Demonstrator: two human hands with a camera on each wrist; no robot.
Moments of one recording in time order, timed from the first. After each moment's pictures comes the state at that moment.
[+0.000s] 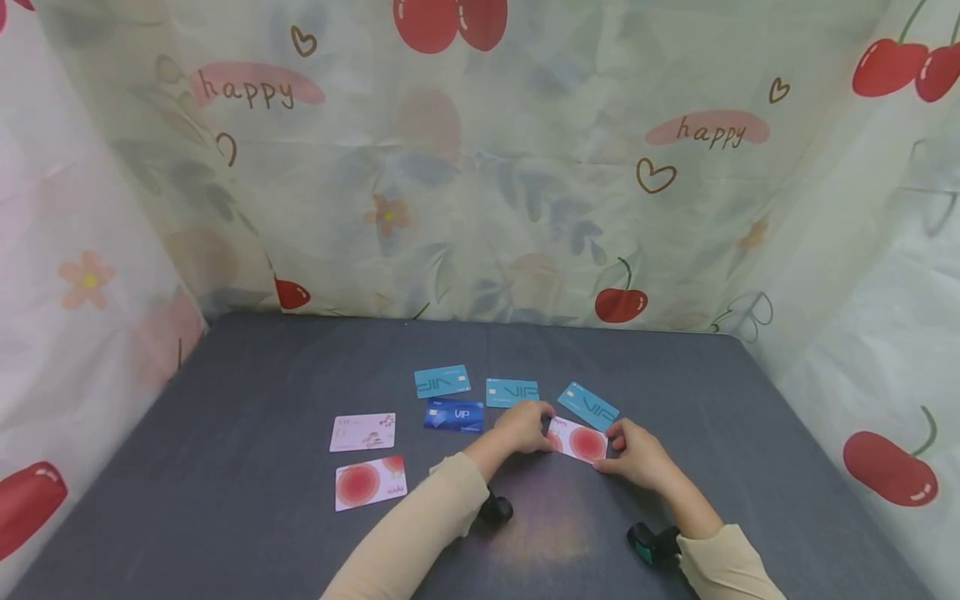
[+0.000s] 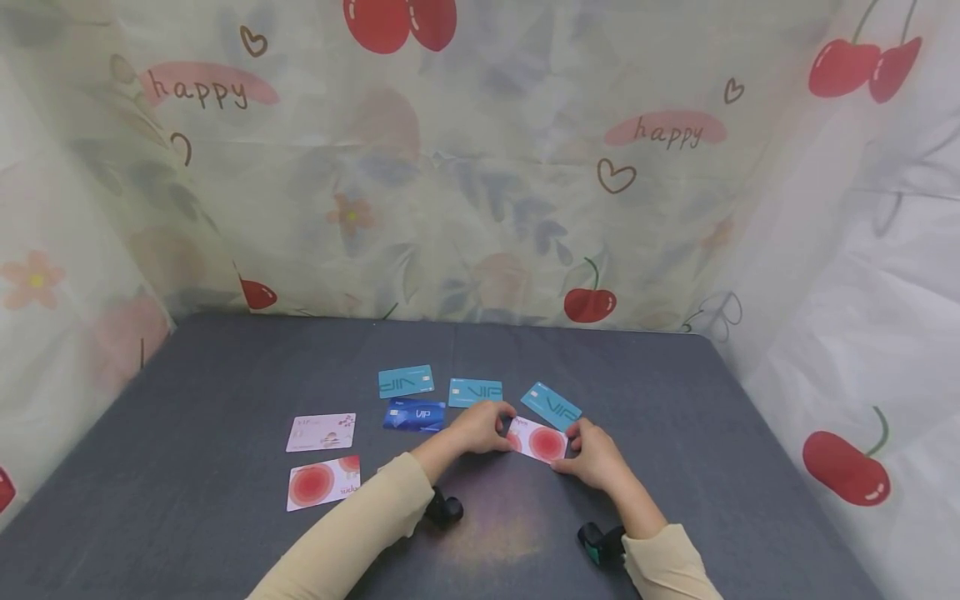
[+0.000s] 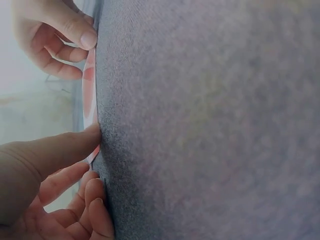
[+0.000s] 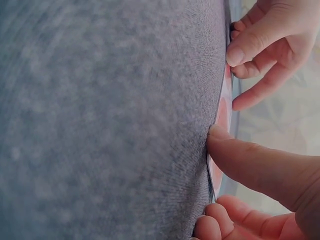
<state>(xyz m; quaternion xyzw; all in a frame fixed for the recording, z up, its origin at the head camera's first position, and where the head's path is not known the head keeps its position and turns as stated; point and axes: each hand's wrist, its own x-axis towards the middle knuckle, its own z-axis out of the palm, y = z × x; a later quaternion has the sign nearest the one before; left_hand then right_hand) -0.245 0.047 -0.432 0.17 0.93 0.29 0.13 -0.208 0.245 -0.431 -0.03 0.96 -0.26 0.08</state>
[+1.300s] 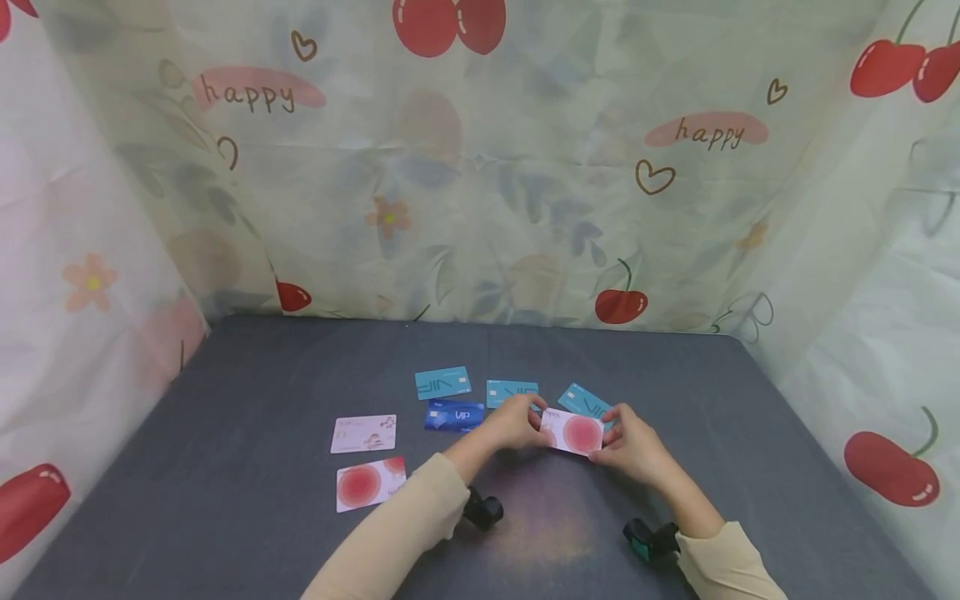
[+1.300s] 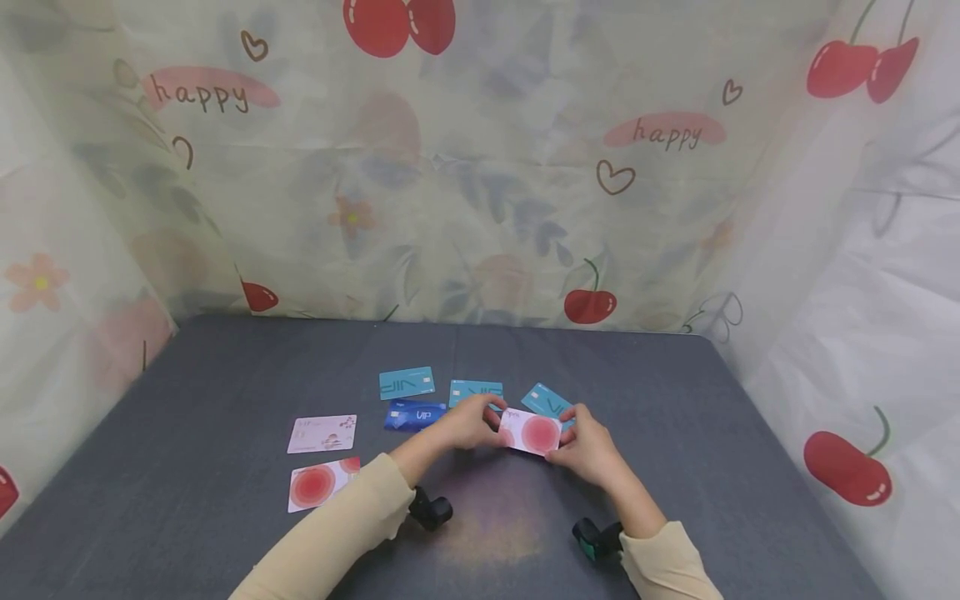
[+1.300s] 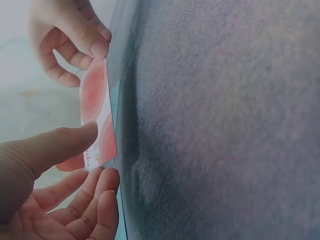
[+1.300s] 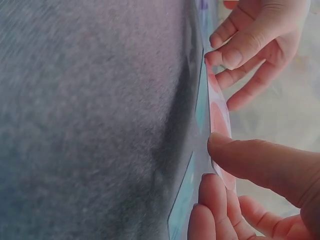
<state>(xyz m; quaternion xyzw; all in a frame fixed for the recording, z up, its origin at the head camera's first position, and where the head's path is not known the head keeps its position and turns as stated) -0.245 0.028 -0.424 0.16 0.88 0.43 0.15 -0.209 0.235 -0.417 -0.03 0.94 -0.34 0.07</state>
